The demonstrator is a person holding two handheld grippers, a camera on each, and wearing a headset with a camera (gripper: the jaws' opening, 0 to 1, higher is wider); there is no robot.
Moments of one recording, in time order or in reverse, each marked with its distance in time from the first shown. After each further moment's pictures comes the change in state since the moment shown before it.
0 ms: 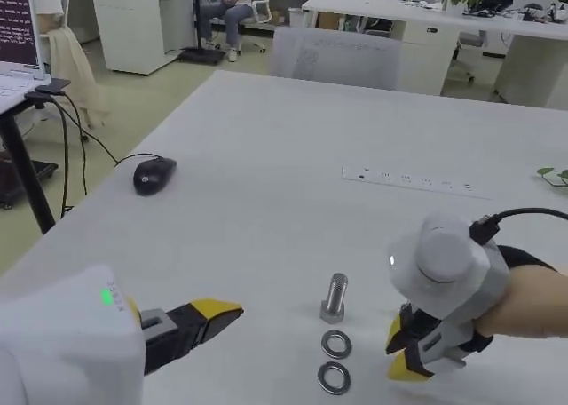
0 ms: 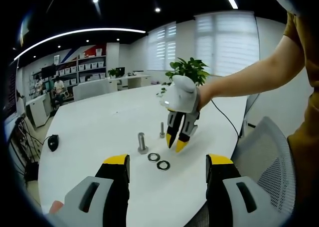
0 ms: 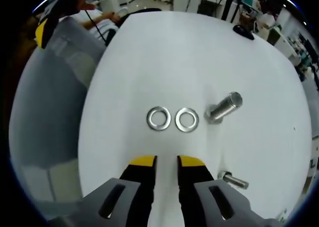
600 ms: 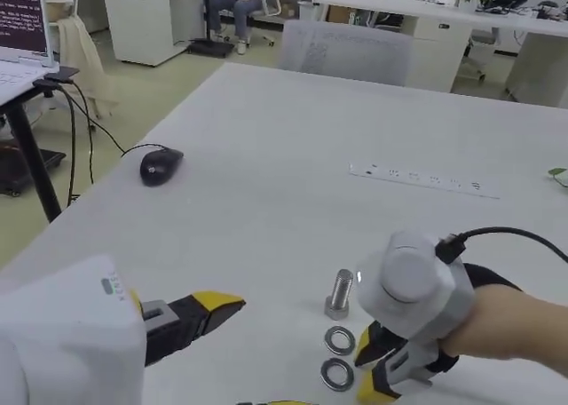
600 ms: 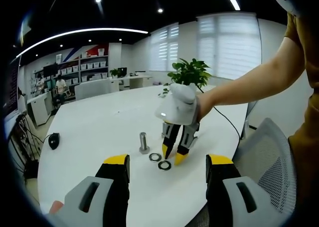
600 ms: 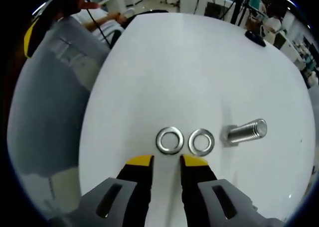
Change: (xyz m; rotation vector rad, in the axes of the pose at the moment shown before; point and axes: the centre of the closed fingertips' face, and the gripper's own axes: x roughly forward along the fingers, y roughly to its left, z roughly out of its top) left arm 0.002 0.003 -0.001 -0.015 -0.008 0.013; right arm 0.022 0.010 0.024 -0.029 -0.028 0.036
